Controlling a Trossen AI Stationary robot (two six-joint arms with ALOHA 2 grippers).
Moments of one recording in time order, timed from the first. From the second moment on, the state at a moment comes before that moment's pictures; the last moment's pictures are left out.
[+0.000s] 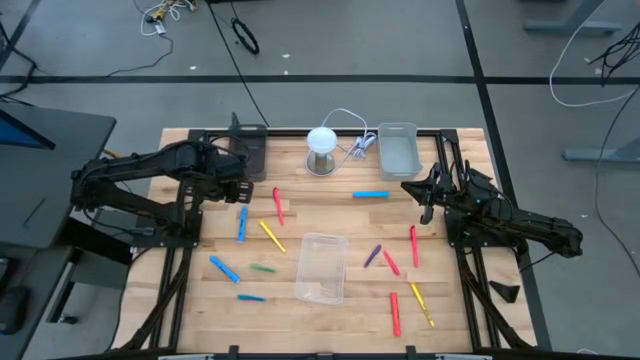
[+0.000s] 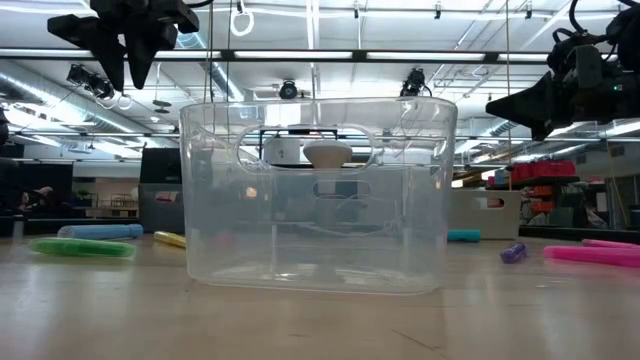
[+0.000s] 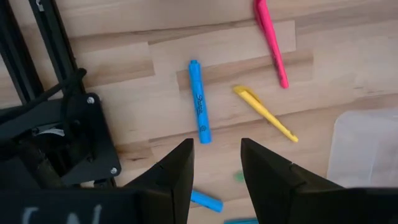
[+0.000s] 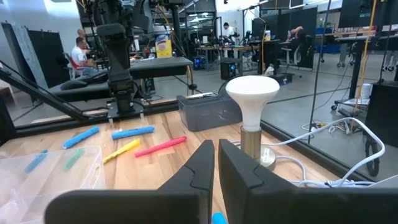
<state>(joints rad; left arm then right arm) 0.15 1.20 1.25 -1.46 -0.08 -1.25 -0.30 0.01 0.02 0.01 -0.01 0.07</state>
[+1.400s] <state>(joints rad) 0.06 1.33 0.80 -1.06 0.02 -1.51 -0.30 0.01 0.02 0.01 -0.01 0.07</state>
